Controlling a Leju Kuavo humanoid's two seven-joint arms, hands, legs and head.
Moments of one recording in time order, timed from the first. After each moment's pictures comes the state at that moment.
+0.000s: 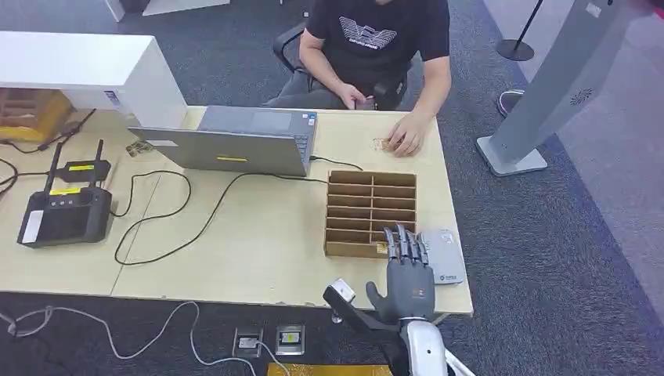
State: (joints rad) left arm -0.12 0.25 -1.27 -0.57 0.20 0.14 0.15; right arm -0.24 -0.10 0.89 -1.14 1.29 -0.40 0.58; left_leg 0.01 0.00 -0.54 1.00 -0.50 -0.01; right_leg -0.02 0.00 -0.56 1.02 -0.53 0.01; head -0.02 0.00
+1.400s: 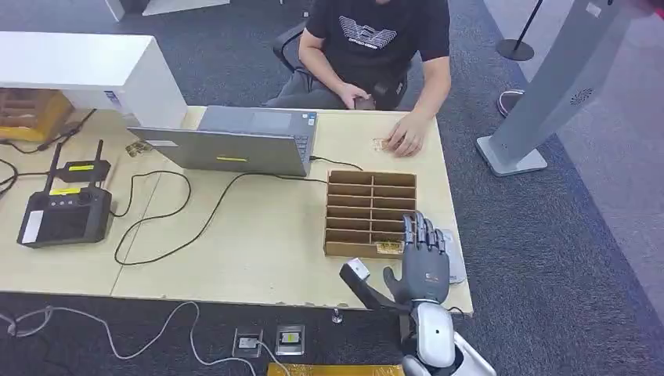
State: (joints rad) left arm -0.14 0.25 -1.27 -0.57 0.14 0.08 0.15; right arm -0.30 -0.10 0.83 -1.09 1.30 -0.37 0.62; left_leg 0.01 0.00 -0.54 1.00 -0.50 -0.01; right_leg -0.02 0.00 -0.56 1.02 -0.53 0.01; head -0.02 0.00
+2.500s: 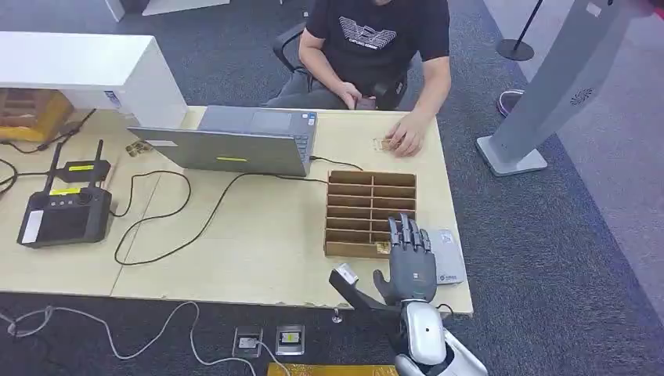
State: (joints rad) left arm -0.14 0.24 -1.26 -0.57 0.11 0.06 0.15; right arm -0.32 -0.07 0.86 -1.01 1.31 -0.38 0.56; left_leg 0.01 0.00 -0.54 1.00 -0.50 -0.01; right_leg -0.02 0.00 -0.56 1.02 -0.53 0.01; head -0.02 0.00
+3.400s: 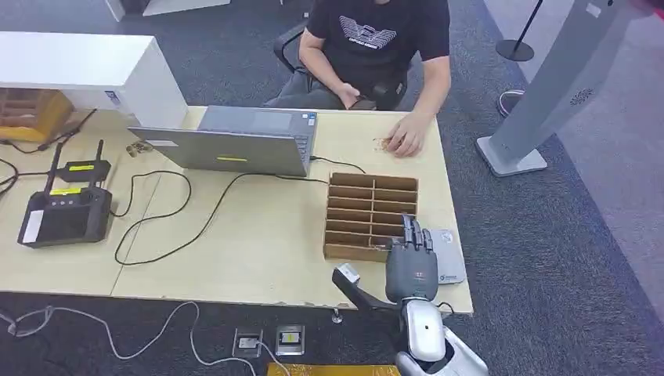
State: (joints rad) left arm -0.15 0.23 -1.24 -0.56 0.06 0.05 0.15; right arm -0.34 -0.07 0.86 -0.98 1.32 -0.35 0.58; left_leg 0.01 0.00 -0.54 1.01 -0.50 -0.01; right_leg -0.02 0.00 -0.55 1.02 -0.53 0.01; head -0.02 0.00
